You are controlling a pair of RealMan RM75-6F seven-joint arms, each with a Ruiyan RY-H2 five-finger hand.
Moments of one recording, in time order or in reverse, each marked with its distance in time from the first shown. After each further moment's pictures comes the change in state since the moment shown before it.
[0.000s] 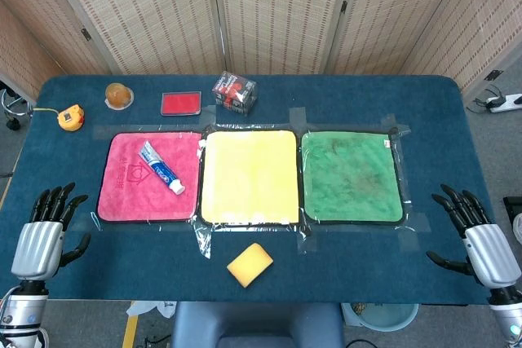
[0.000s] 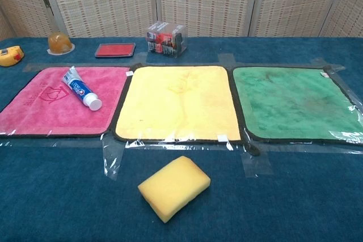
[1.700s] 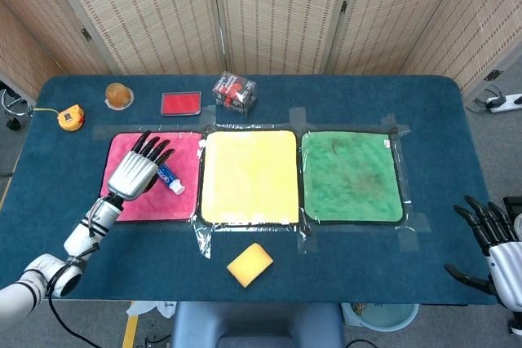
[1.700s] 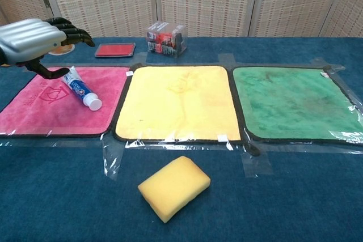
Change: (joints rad) left arm -0.540 -0.348 -0.084 0.792 0.114 -0.473 -0.085; right arm -0.091 0.054 -0.030 -0.044 -0.035 0.119 -0.042
